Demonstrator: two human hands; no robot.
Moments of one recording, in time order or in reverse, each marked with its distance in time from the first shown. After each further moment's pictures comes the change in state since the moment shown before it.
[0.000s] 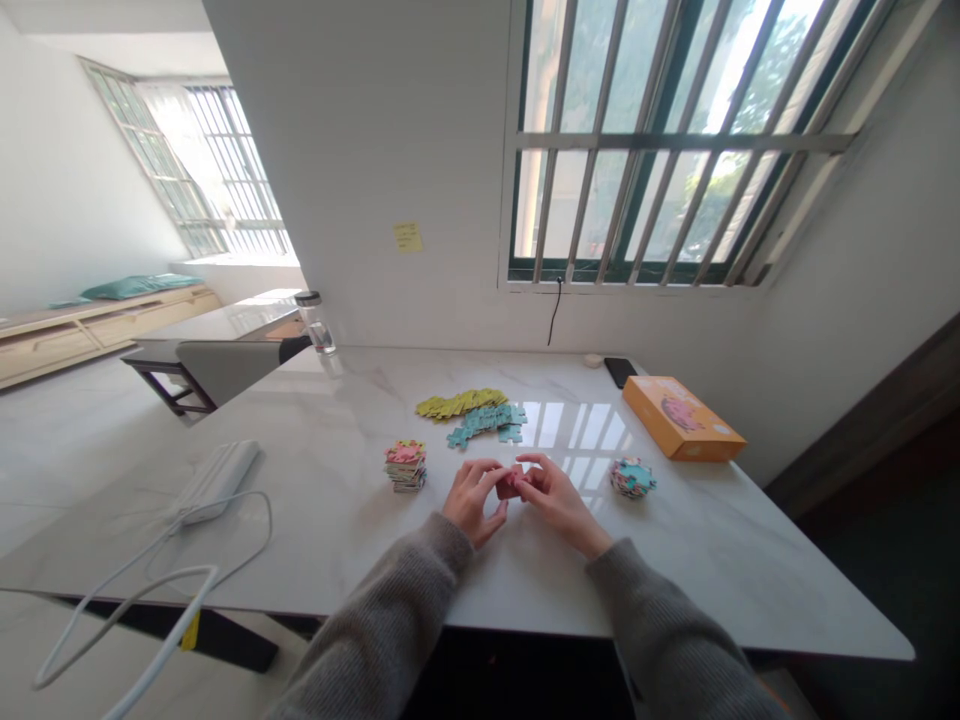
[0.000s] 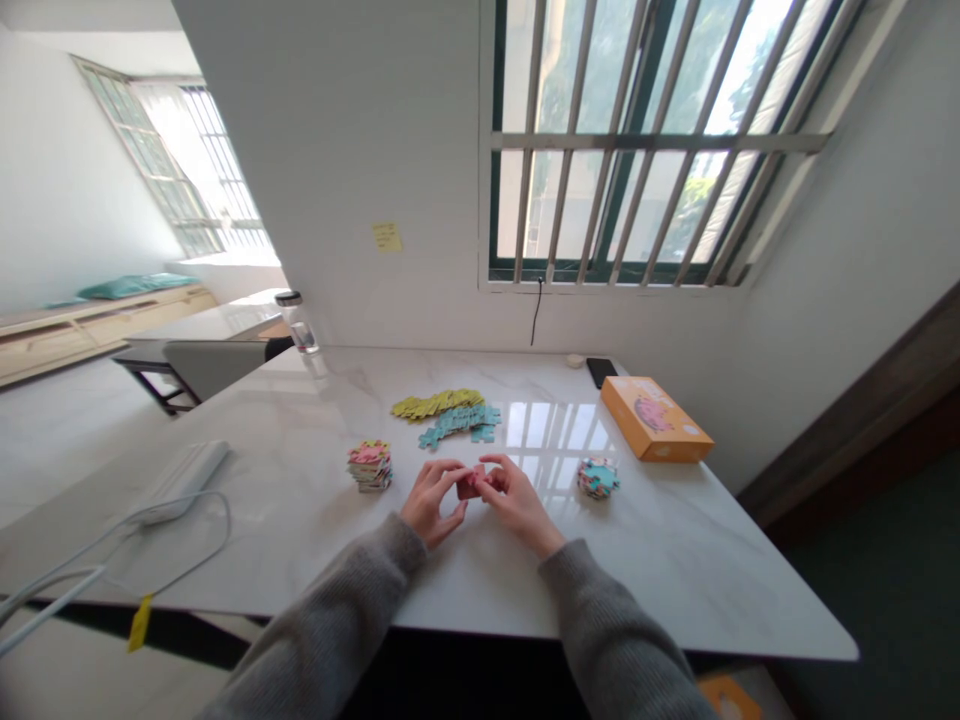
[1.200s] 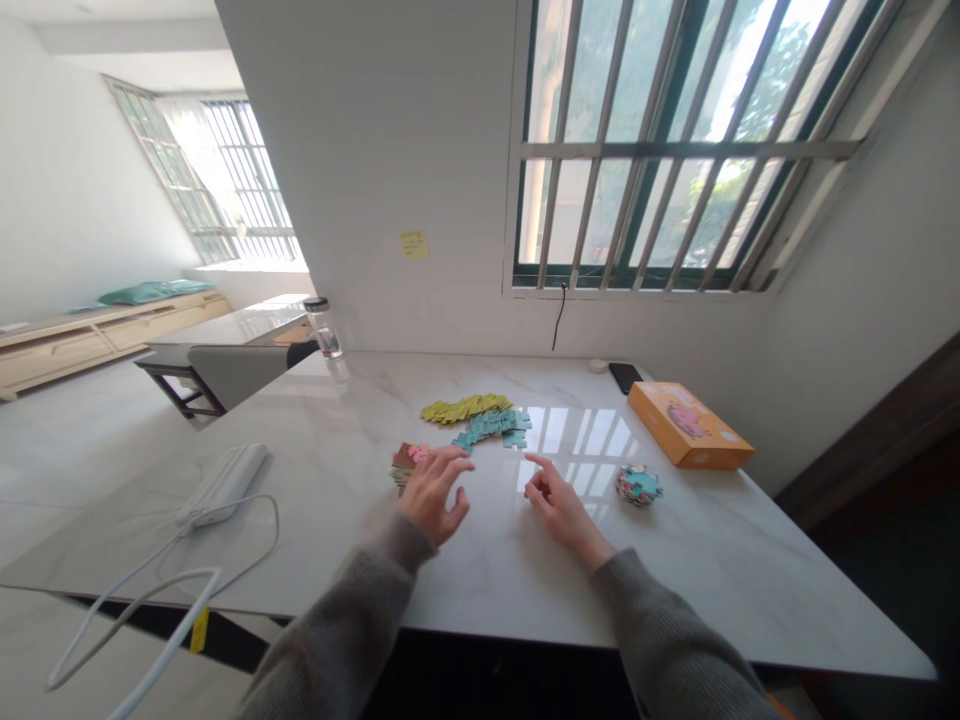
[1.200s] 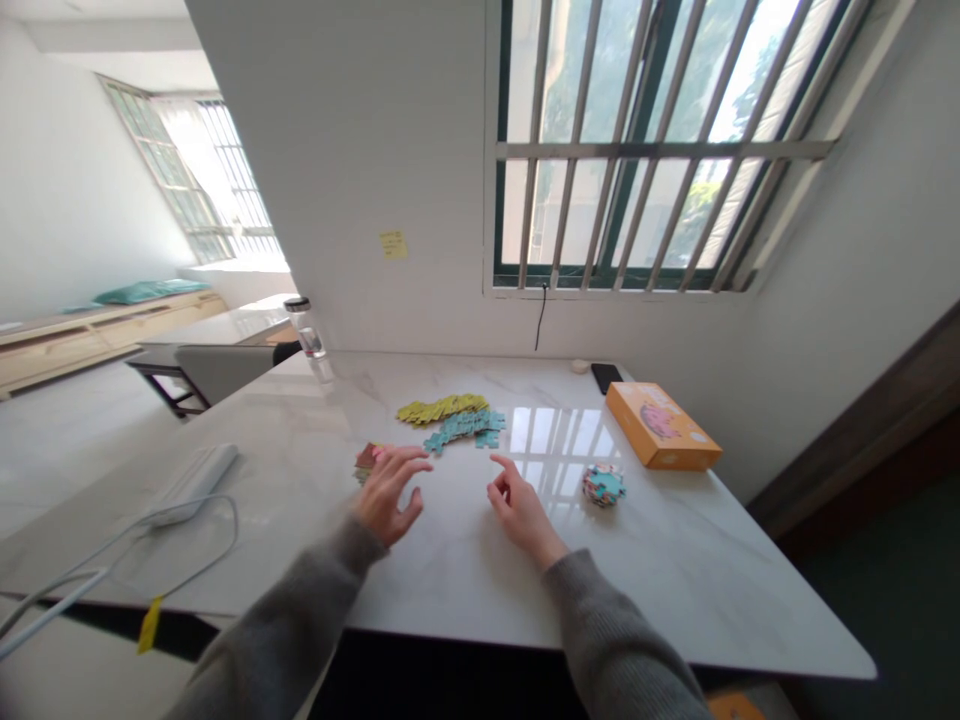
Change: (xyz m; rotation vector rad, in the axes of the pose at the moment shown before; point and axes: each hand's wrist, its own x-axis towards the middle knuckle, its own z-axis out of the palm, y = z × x) left_hand 0.002 -0.015 -0.073 0.227 0.015 0.008; right_hand 0.000 0.011 -0.005 -0.397 0.055 -0.098
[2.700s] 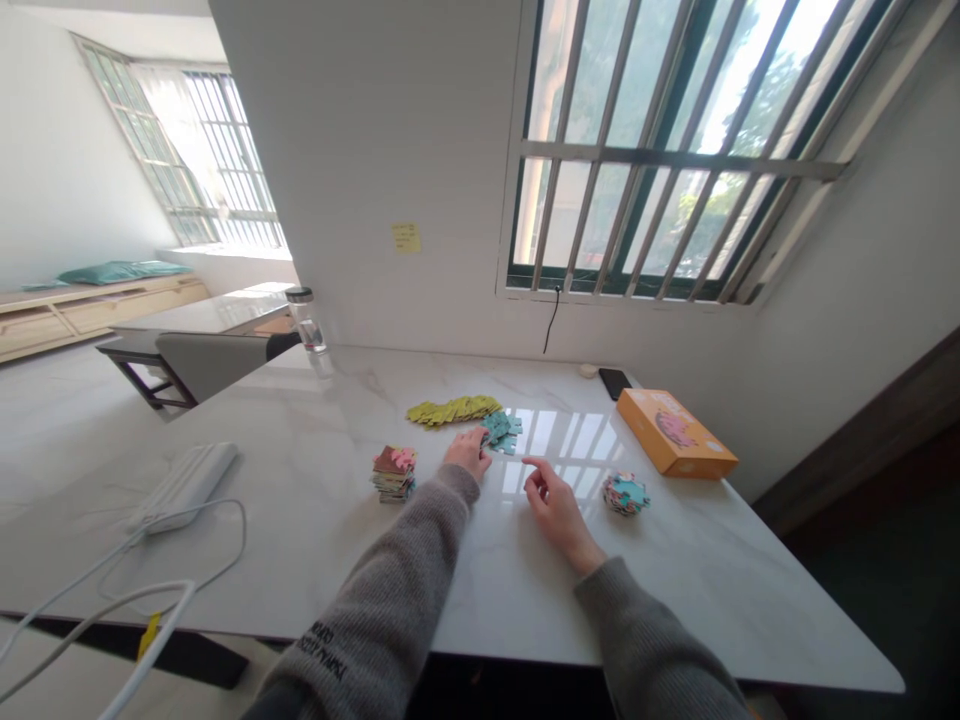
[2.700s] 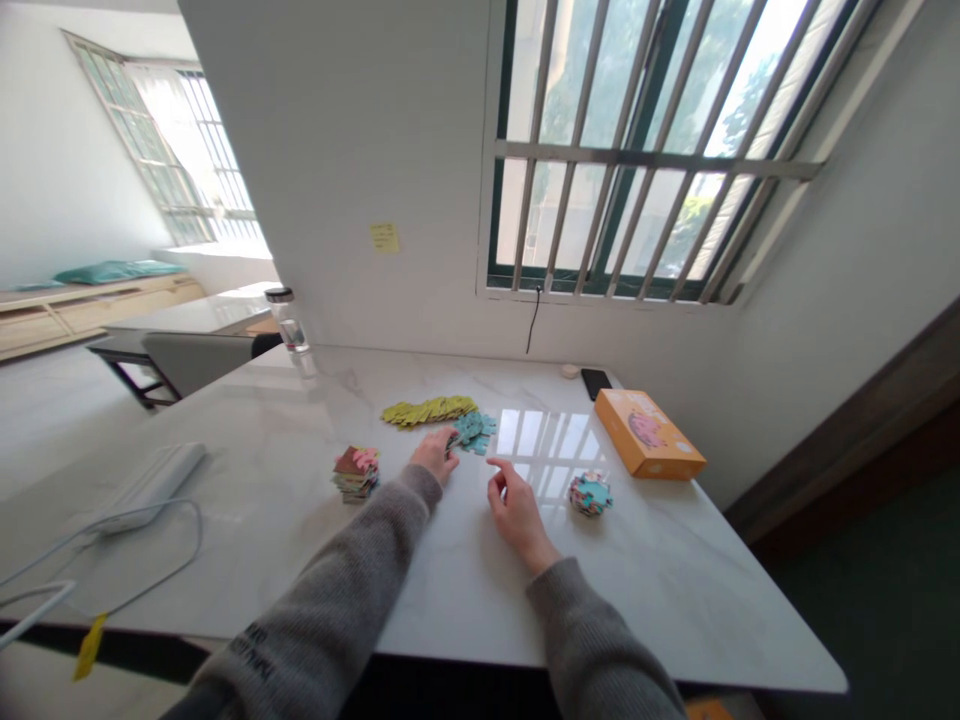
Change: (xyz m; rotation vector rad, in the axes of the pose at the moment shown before) left_hand 0.072 -0.023 0.118 0.006 -0.289 -0.460; right_hand 0.009 0.010 -0.010 -0.154 0.145 -0.013
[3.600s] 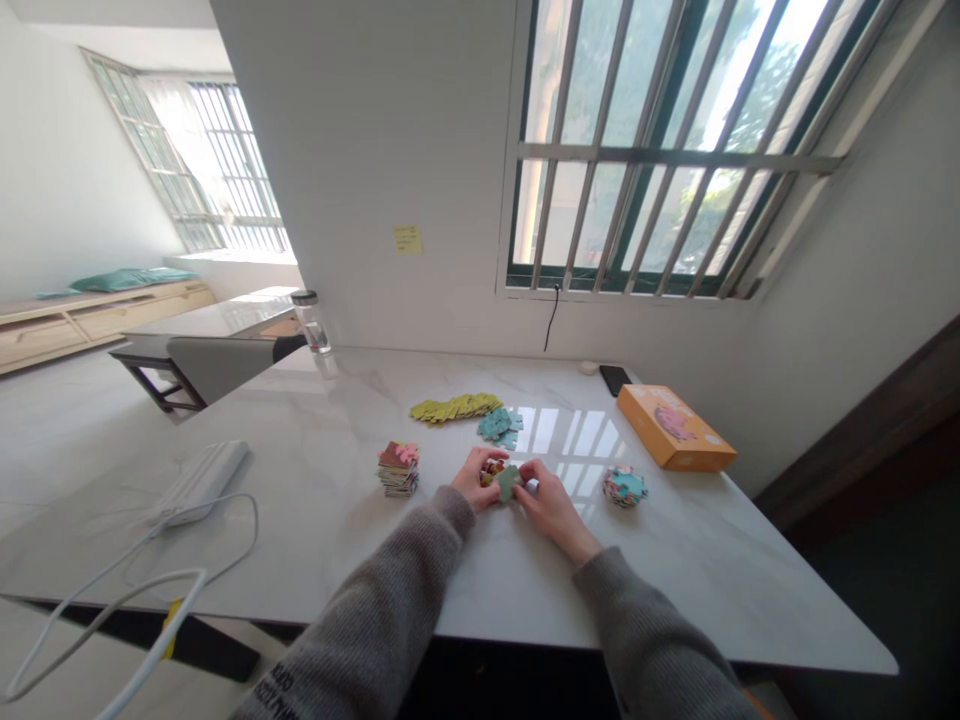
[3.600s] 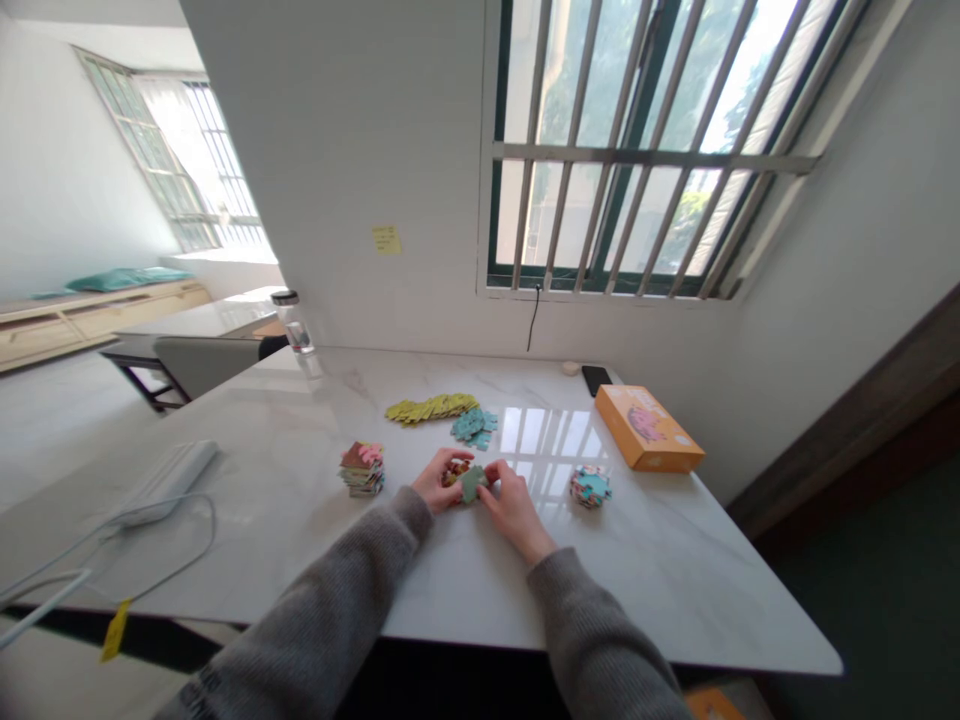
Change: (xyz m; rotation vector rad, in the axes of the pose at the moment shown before) left_hand -0.046 -0.007 0.017 -0.846 -0.100 0.166; right_hand 0.002 0.009 0.010 -0.003 -0.081 0.001
